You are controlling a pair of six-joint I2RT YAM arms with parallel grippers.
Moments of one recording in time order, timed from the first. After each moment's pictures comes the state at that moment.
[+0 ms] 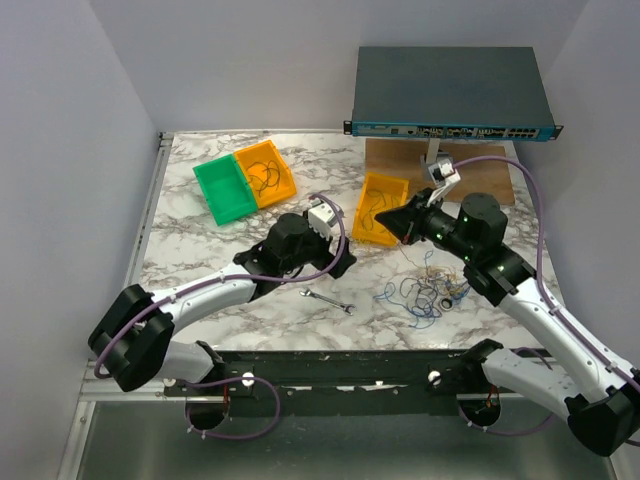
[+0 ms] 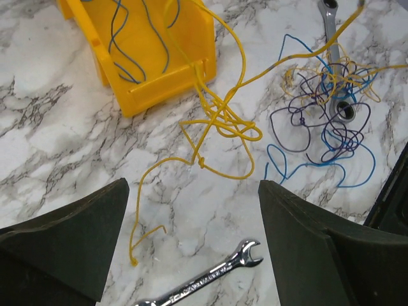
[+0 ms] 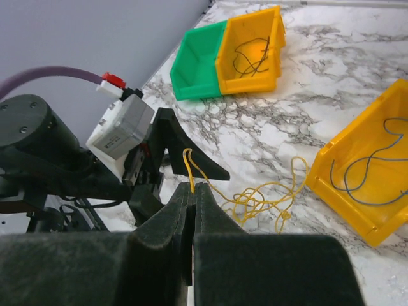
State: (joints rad) left arm -0.77 1.32 0.73 0.21 0.18 -0.20; right arm 0.54 0.94 0.86 -0.06 -0.28 0.40
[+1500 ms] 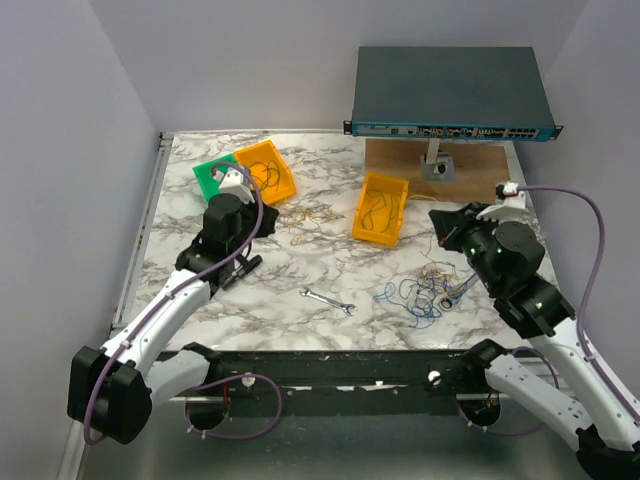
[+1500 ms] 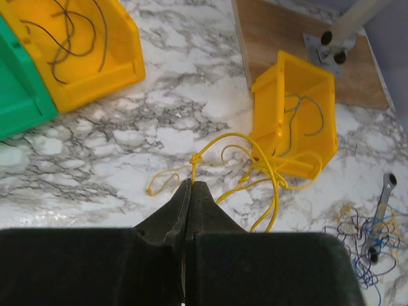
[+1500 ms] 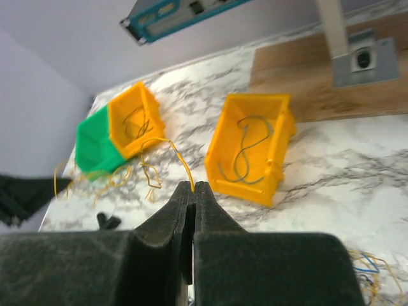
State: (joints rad) left arm -0.40 1.04 0.69 0.03 0.01 -0.50; right arm 0.54 0.65 0.85 -0.32 0.33 0.51
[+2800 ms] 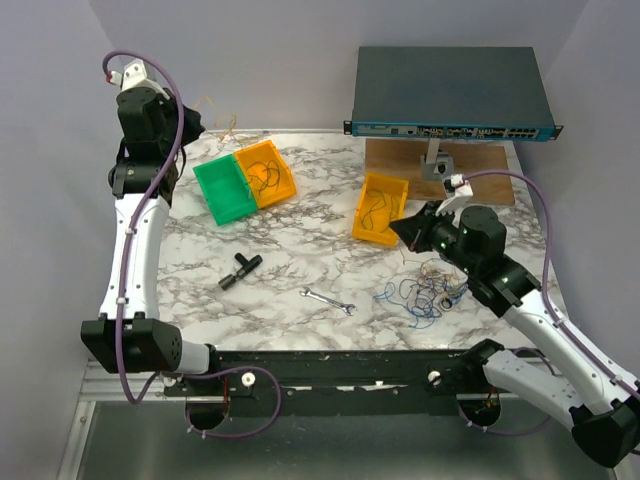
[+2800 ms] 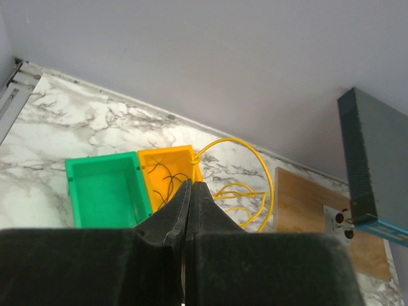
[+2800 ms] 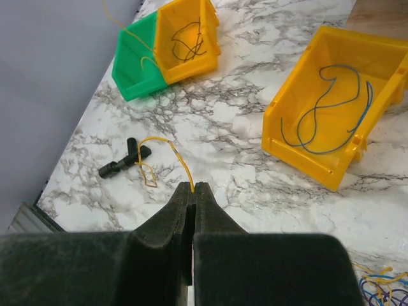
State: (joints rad) left arm 0.02 1.37 1.59 -0.37 0.04 -0.50; right arm 0.54 0.85 0.79 -0.17 -0.06 0.47
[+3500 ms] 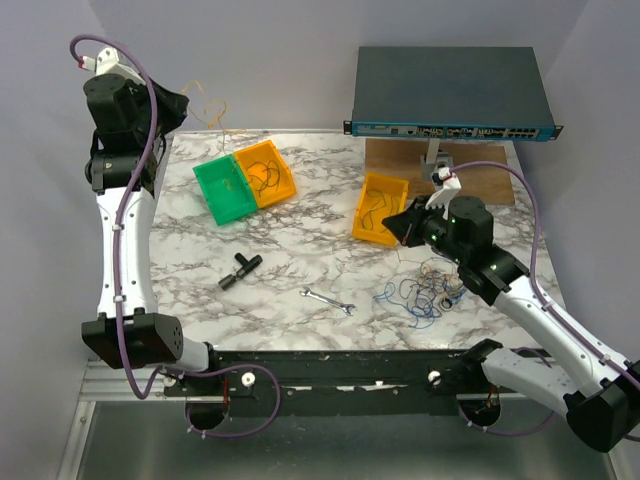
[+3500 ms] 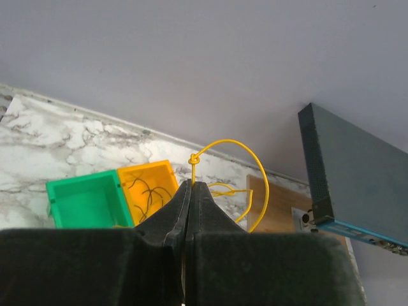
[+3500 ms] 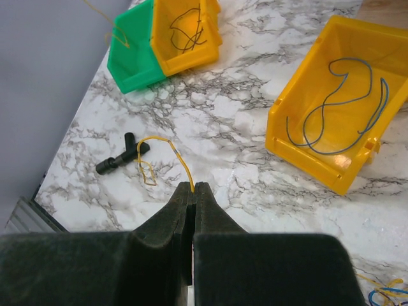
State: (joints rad) left arm 0.15 1.43 1.69 -0.39 0.24 -0.55; right arm 0.54 0.96 0.83 -0.15 -0.09 0.47
